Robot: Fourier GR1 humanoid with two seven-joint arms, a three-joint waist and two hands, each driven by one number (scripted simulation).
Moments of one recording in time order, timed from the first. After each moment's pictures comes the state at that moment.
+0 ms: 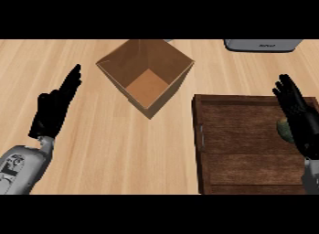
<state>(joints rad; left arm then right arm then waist) -0.31 0.43 -0.26 -1.45 0.11 0.23 0.19 -0.11 -0.37 0.03 -1.59 -0.17 -0.06 0.03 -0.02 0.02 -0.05</state>
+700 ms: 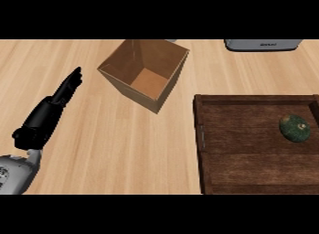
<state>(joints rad) -0.24 0.49 -0.26 -1.54 0.12 0.08 -0.05 0.00 -0.83 -0.45 -1.50 -0.16 0.17 -0.28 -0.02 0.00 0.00</state>
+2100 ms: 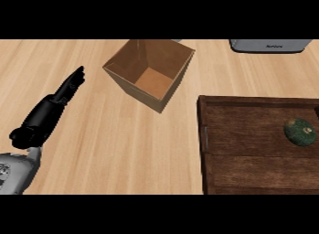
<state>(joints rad) -0.24 0.45 -0.20 -1.52 0.08 -0.02 -0.09 0.05 -1.02 -0.07 -1.96 0.38 0.48 0.21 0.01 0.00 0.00</state>
